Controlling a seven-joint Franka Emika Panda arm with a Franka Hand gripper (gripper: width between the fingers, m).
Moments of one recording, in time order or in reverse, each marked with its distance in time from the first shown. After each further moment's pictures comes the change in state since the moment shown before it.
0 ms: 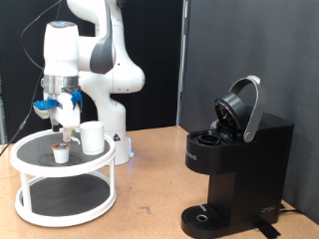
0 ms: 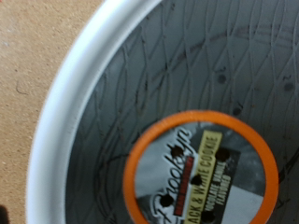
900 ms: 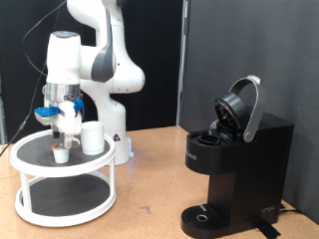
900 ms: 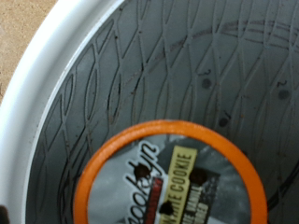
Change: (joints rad) arm -0.028 0.014 -0.005 -0.054 -0.047 0.093 0.000
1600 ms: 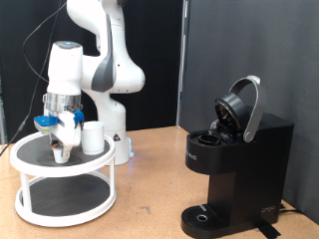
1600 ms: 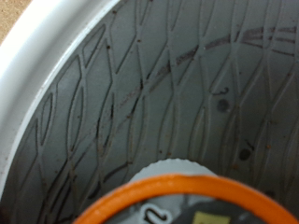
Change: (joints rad) arm -0.004 0.092 0.004 -0.004 -0.040 0.086 0.035
